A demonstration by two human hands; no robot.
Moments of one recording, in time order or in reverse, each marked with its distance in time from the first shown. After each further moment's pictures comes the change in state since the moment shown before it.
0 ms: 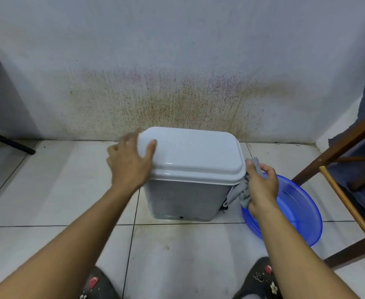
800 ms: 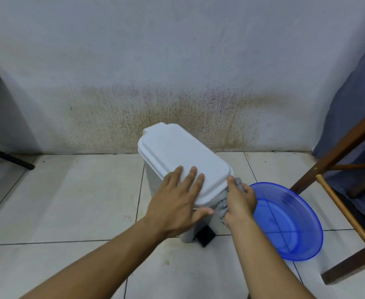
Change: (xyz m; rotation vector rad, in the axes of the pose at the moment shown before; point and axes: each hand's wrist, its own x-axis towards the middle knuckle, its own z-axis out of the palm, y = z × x) left_hand -0.059 0.042 0.037 0.463 -0.320 0.788; right_hand -0.011 0.028 0.041 0.167 0.034 0.146
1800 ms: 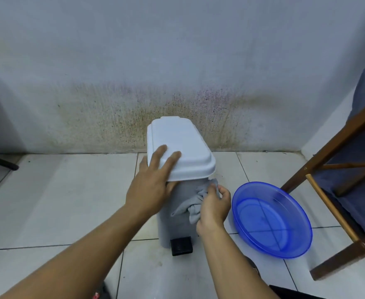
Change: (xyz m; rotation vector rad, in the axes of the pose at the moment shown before) left_hand 0.014 -0.045 0.000 -0.257 0.210 -0.213; right_hand -0.045 0.018 0.031 -0.025 0.088 -0.076
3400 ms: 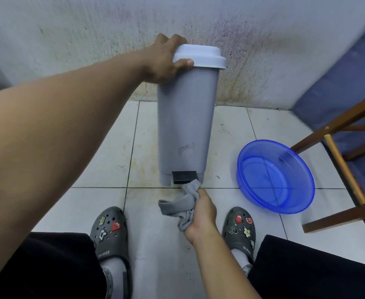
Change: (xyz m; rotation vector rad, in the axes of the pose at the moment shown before) left_hand 0.146 -0.035 -0.056 -0.122 -0.283 -0.110; right_hand -0.044 0.089 -0.051 0.032 -0.150 0.711
